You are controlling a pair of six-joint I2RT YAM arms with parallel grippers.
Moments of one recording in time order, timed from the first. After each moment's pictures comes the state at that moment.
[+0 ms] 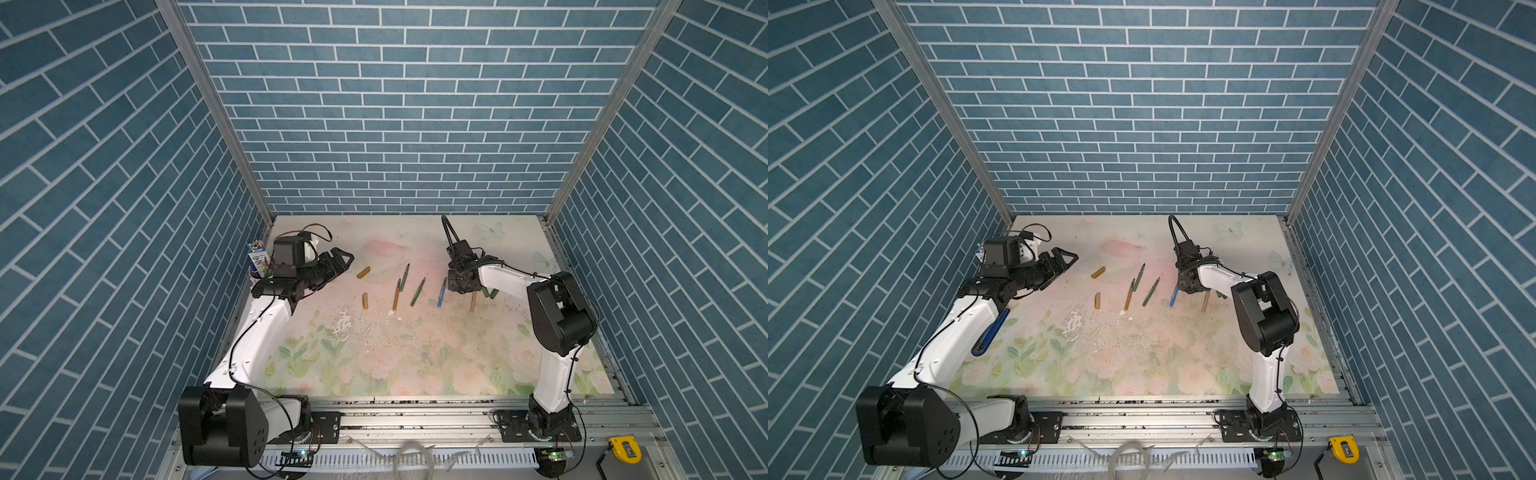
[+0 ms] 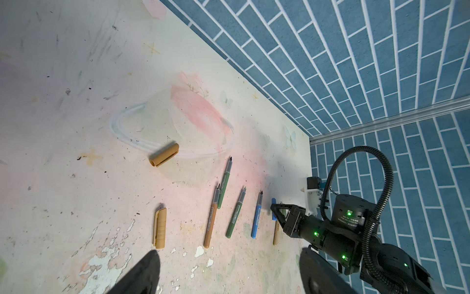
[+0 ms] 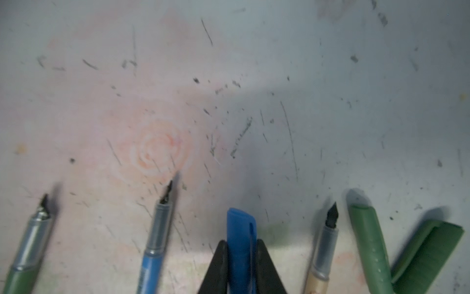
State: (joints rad) left arm -0.06 1.23 0.99 -0.40 0.48 -0.66; right arm 0.51 1.94 1.27 -0.49 0.21 0.45
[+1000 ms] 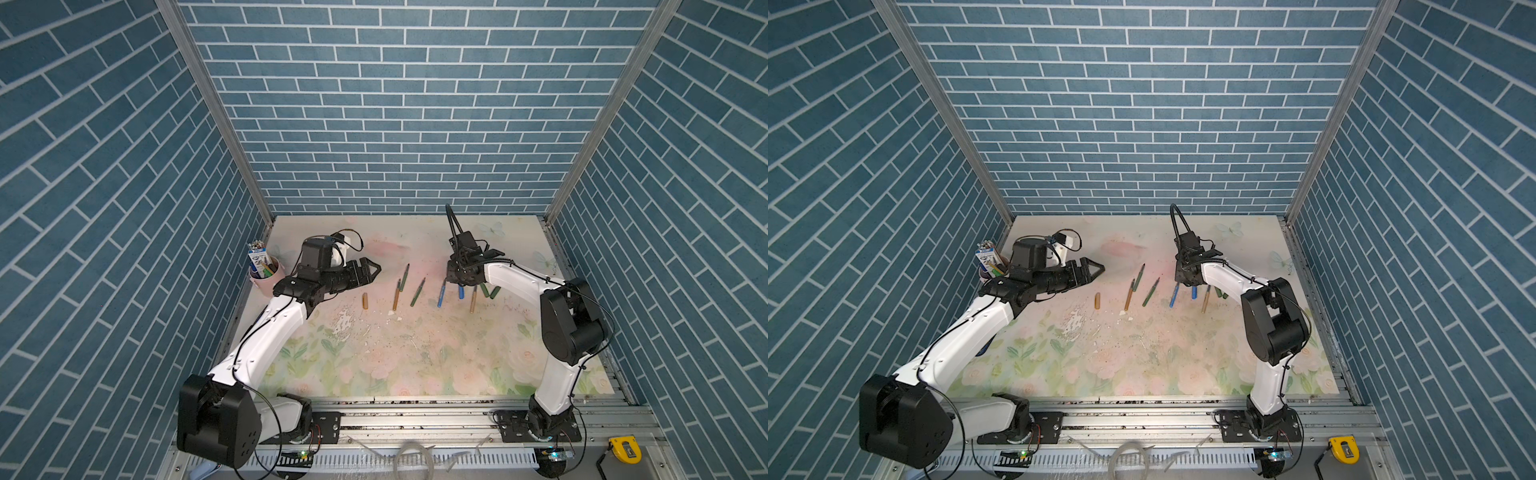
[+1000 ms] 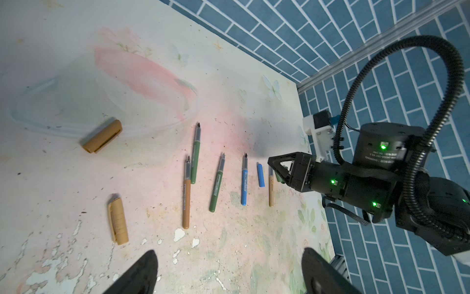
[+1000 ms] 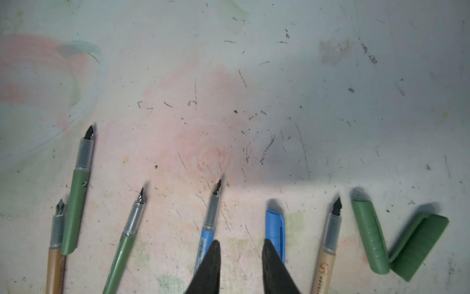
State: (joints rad) left arm -0.29 1.24 0.99 -0.37 0.46 -0.56; right arm 0.52 1.86 1.34 -0.54 0.15 0.50
